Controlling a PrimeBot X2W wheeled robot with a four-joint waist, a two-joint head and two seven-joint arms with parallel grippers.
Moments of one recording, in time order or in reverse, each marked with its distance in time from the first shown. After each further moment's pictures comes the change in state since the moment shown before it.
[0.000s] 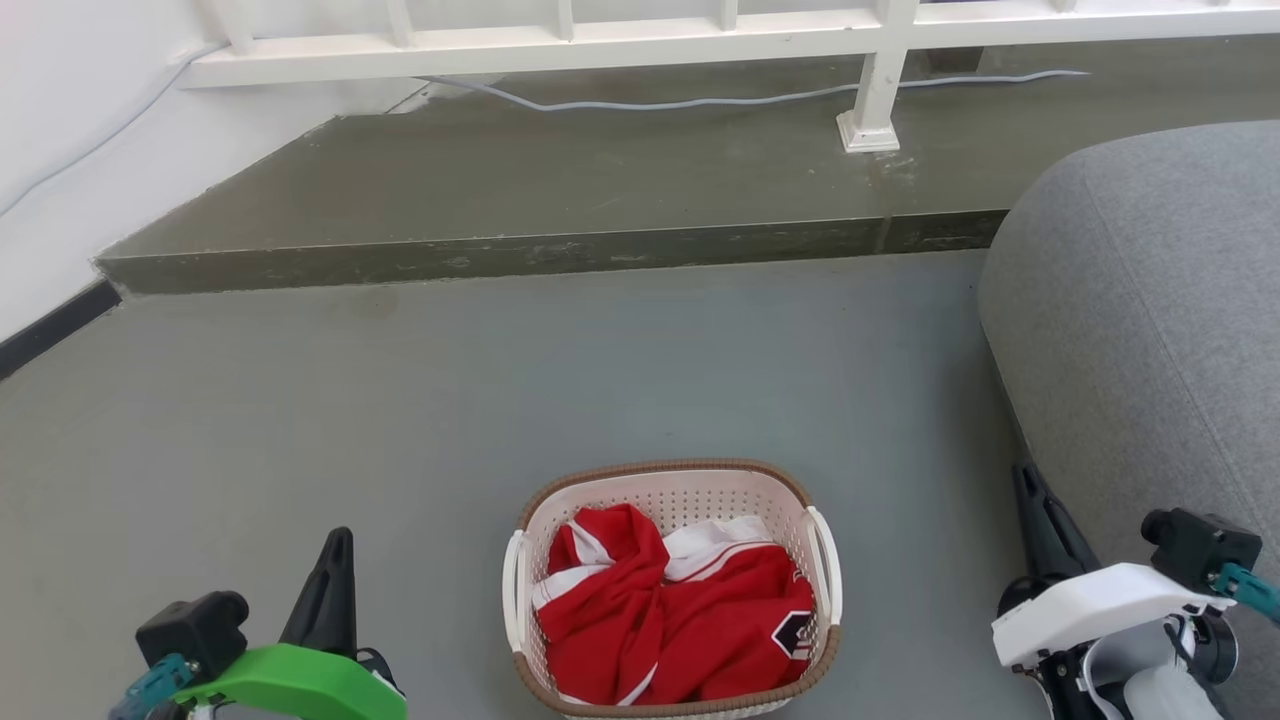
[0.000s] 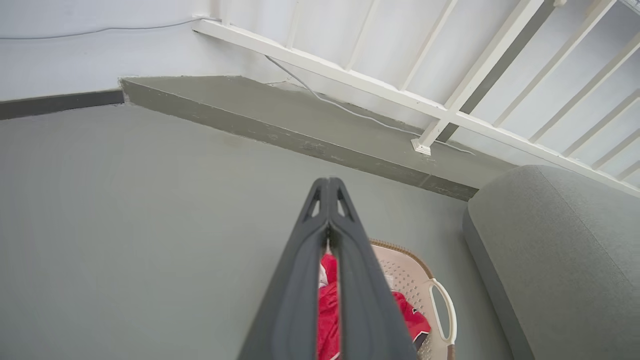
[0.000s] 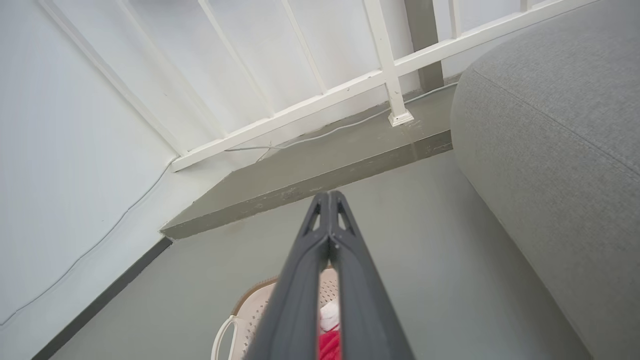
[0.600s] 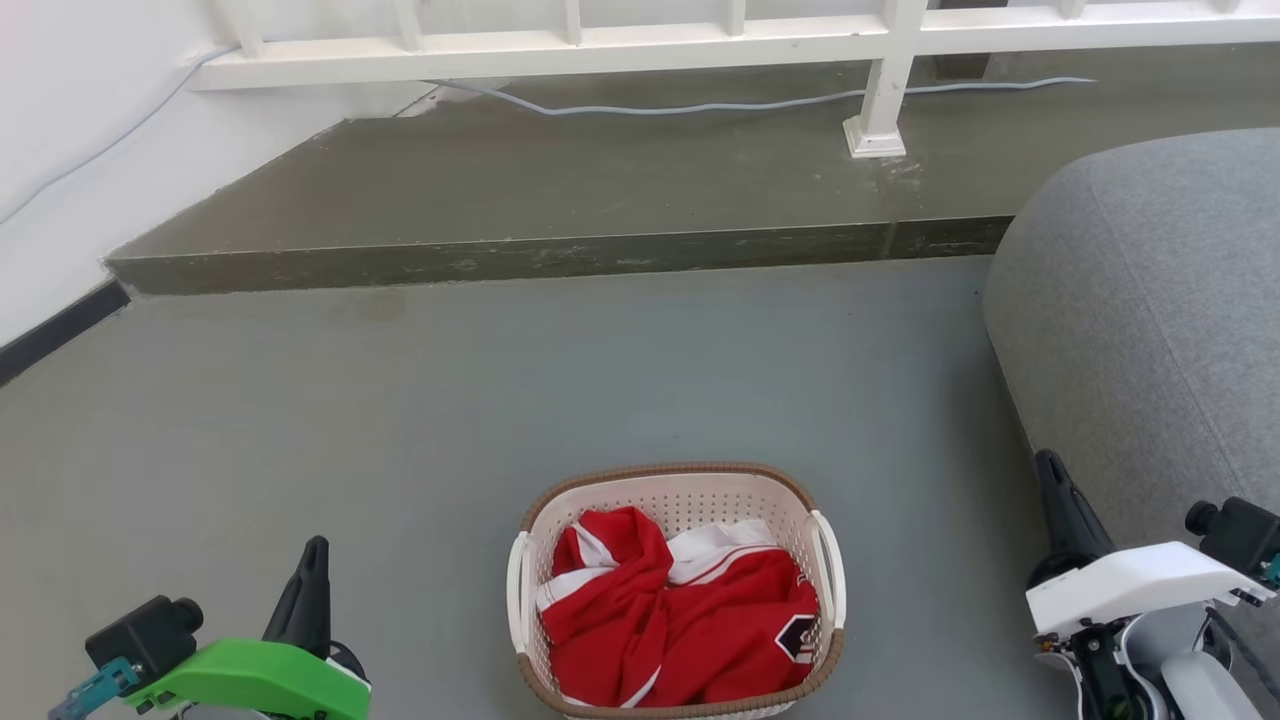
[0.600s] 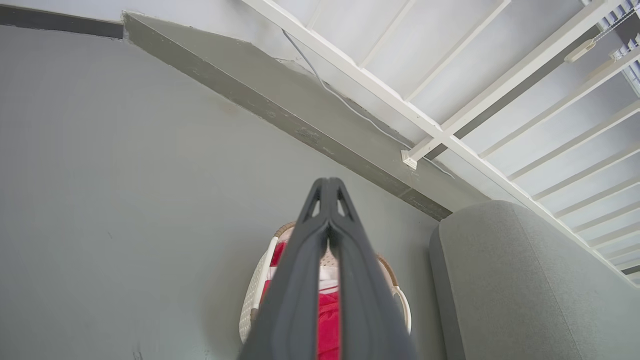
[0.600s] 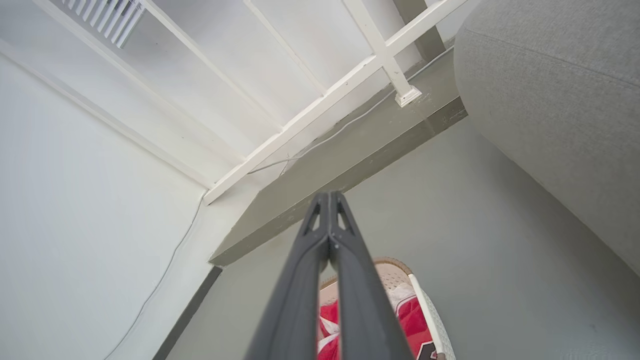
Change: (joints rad) left arm -0.003 -0.006 0.063 0.028 -0.207 -0.035 0.052; right arm -0.021 0.007 -0.058 0.017 0.230 0.035 0.047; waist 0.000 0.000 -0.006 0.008
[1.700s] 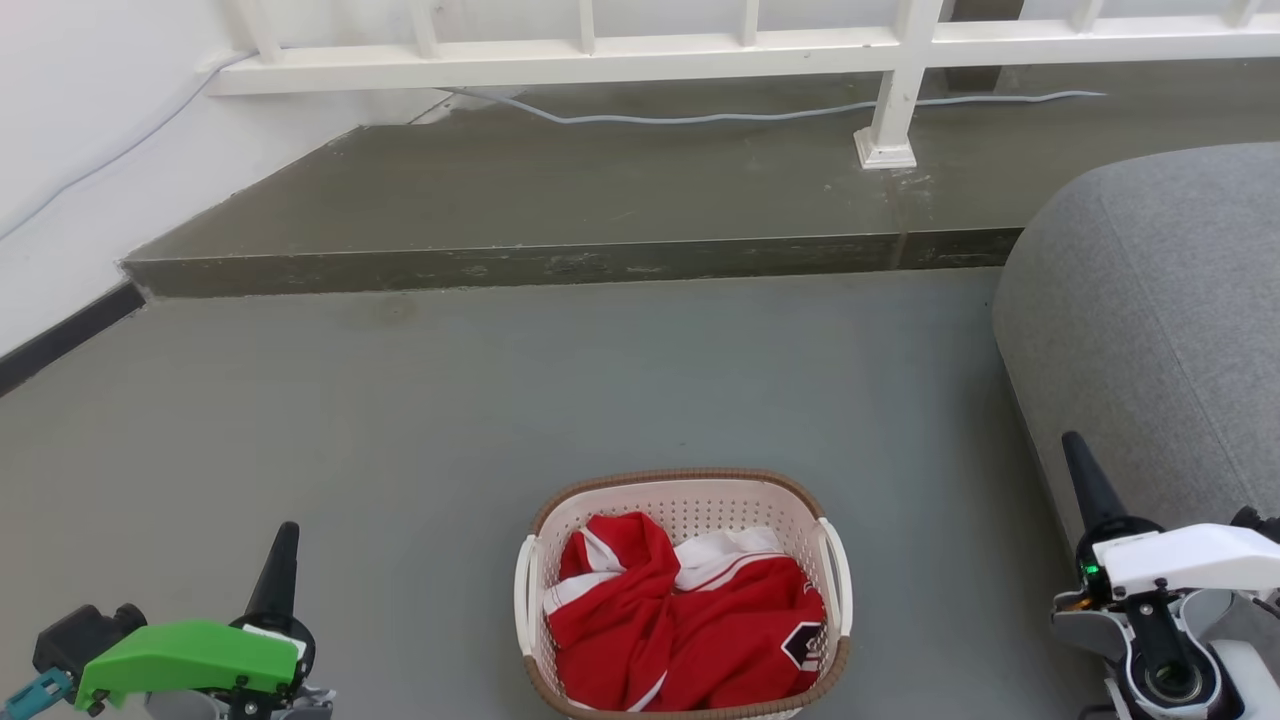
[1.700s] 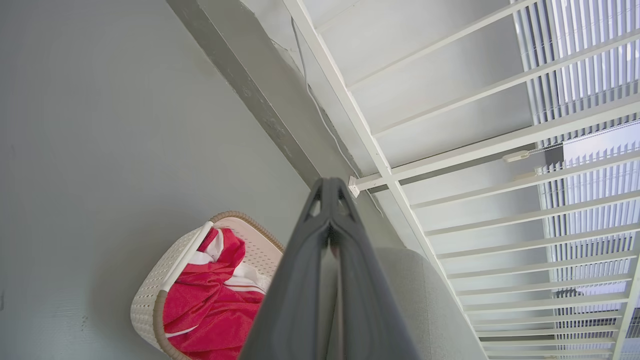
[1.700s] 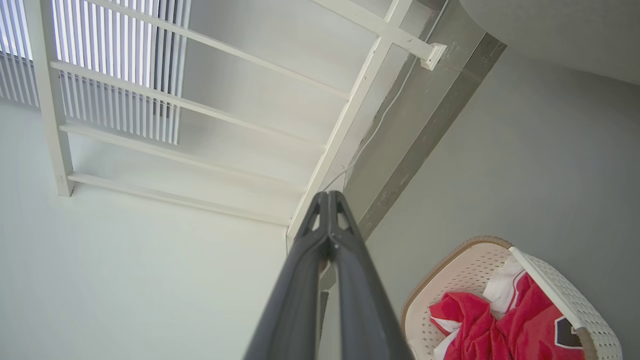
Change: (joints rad) left arm -0.045 -0.040 0.120 0.069 -0.397 -0.078 0.091; right arm -0.051 0.030 -0.107 0.065 0.457 0.081 0.085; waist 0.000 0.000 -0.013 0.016
